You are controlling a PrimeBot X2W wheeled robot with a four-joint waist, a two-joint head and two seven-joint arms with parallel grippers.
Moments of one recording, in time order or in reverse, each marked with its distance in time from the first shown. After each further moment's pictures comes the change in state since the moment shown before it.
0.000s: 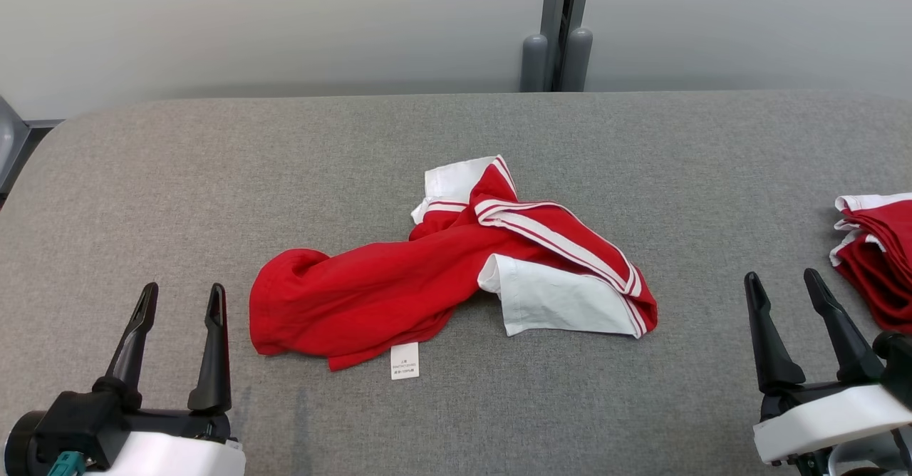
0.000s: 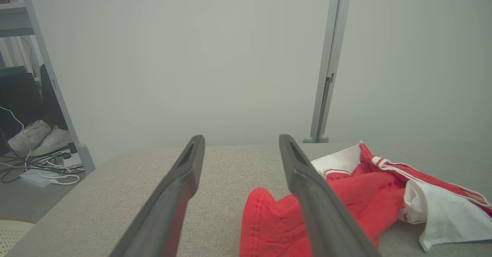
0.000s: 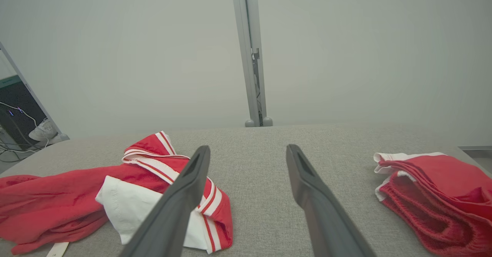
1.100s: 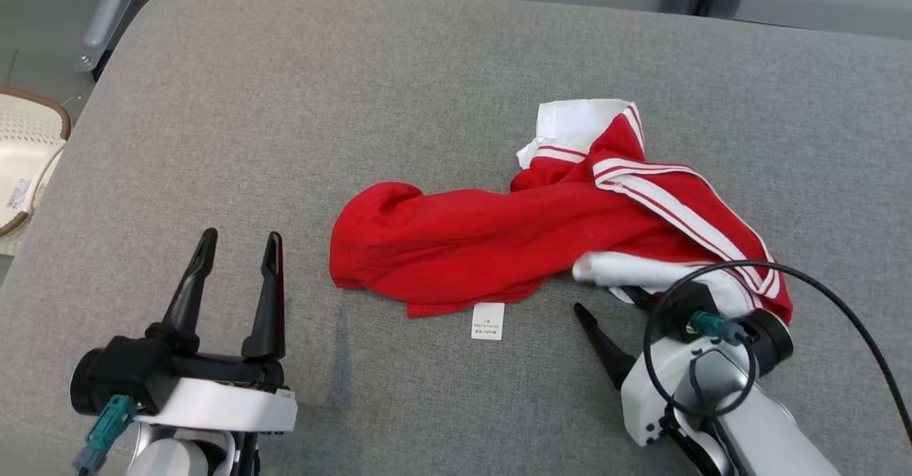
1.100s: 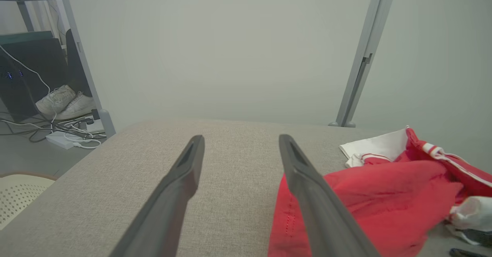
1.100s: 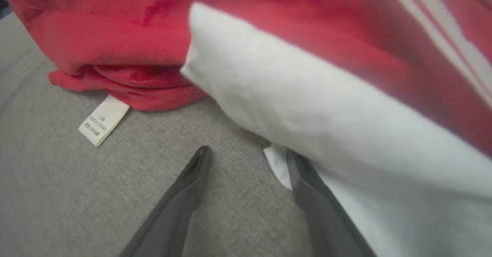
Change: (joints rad) left arm -0.151 -0.094 -0.064 0.081 0.000 -0.059 -0.023; right arm -0.336 -0.081 0.450 0.472 -0.061 0.000 0.086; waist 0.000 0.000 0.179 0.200
